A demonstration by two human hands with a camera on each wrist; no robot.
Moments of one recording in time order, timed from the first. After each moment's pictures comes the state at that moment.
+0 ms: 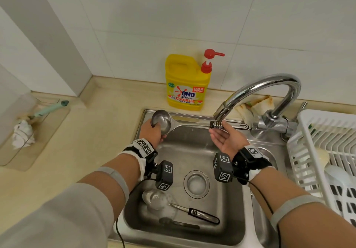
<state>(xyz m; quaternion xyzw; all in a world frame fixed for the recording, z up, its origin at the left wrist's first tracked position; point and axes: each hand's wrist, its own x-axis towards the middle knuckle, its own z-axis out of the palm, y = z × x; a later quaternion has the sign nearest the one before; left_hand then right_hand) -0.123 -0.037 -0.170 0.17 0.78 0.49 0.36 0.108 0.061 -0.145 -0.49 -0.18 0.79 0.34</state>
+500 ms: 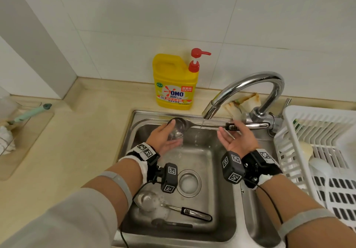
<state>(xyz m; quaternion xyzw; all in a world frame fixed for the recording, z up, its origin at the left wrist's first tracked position) -0.075 -0.026 -0.173 0.07 0.55 0.55 0.62 0.156 0.065 -0.125 -0.48 -0.11 0.77 0.41</state>
